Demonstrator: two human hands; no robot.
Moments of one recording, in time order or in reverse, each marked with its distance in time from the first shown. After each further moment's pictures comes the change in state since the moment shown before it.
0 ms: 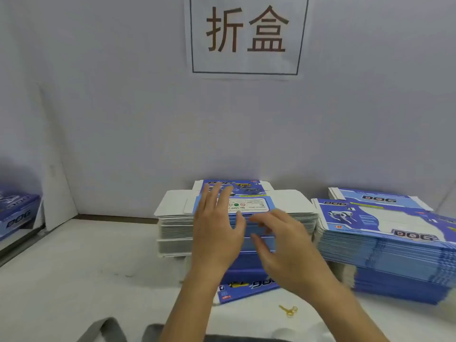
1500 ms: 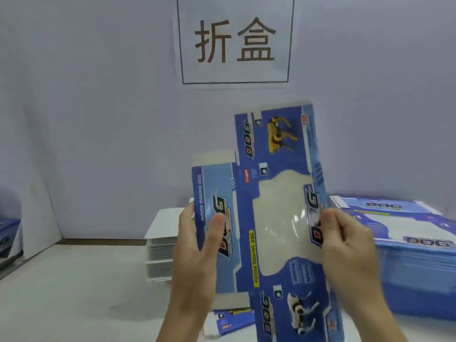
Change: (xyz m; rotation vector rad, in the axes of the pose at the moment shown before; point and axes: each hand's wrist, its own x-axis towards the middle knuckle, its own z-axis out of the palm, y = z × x) left_hand -0.023 0.005 -0.020 -0.902 0.084 -0.093; right_hand -0.003 0.025 -0.027 0.337 0.553 0.219
